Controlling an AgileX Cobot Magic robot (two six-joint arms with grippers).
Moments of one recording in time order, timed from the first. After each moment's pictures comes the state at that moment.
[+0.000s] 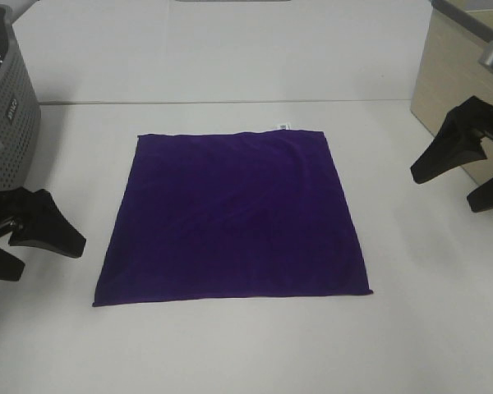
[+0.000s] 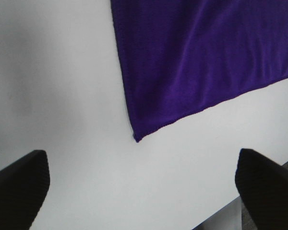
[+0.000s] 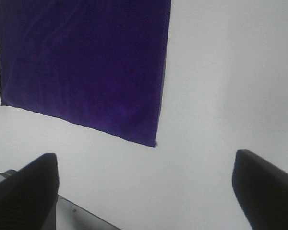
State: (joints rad) left arm 0.08 1.71 -0.73 -0.93 0.75 0.82; right arm -0.18 1.69 -1.00 0.64 0.99 -0.59
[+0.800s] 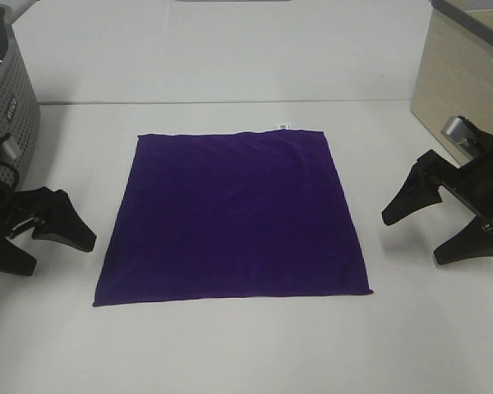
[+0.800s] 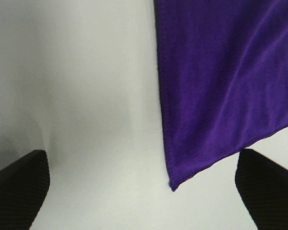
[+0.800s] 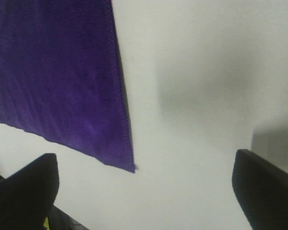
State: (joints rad) left arm 0.08 1.88 -0.84 -0.95 0.69 0.83; right arm -0.18 1.98 -1.00 0.74 0.93 -0.59
